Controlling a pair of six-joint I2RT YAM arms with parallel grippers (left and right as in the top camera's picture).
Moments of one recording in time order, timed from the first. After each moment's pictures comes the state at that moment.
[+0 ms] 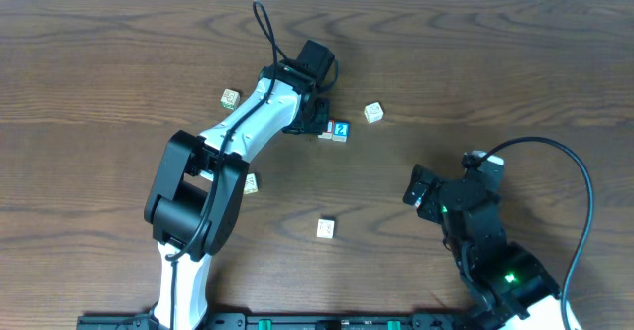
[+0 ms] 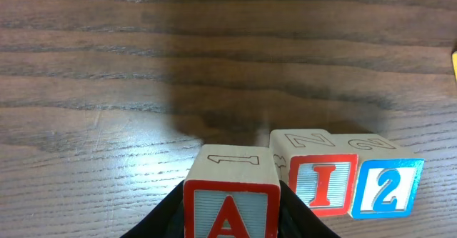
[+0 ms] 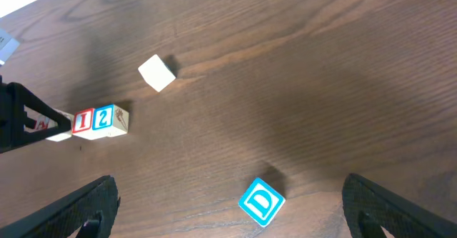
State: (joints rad) left arm -0.49 2.12 1.58 -0.80 0.04 -0.40; right arm 0.49 0.75 0.53 -0.51 0.38 0.72
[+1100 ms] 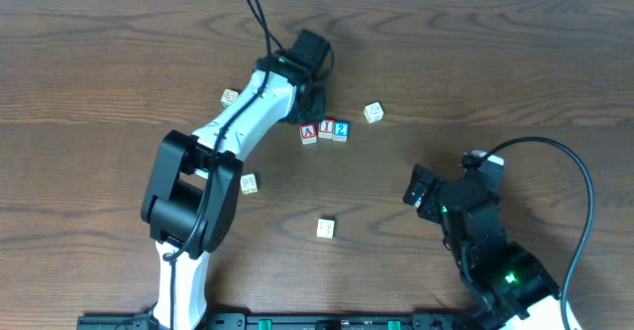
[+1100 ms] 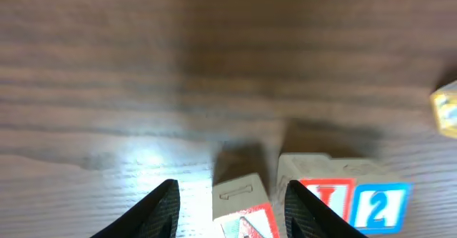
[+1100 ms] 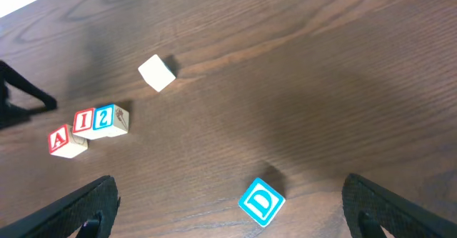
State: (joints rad) left arm -0.46 2.12 1.66 -0.82 0.02 -0.40; right arm 0.49 0.75 0.53 -0.51 0.38 0.72
